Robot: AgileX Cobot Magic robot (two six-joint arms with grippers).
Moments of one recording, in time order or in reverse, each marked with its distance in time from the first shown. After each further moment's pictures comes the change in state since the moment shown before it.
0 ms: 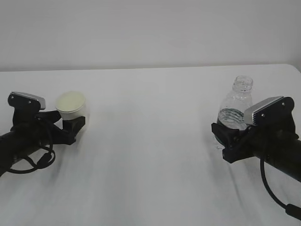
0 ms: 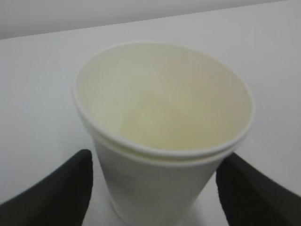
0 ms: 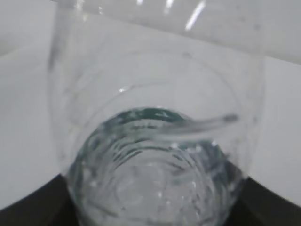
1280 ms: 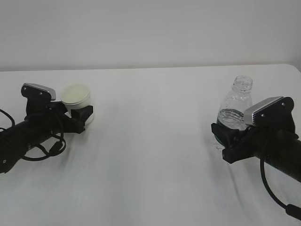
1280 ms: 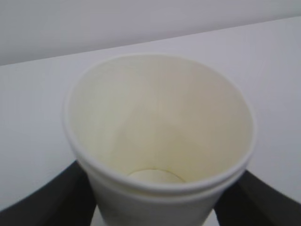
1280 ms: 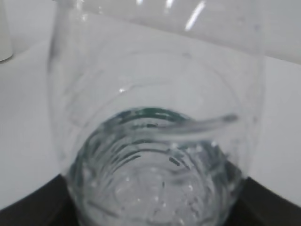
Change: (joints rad) left arm 0.000 0.085 -0.162 0.061 0.000 -0.032; right arm 0.000 0.000 0.000 -0.002 0.000 0.000
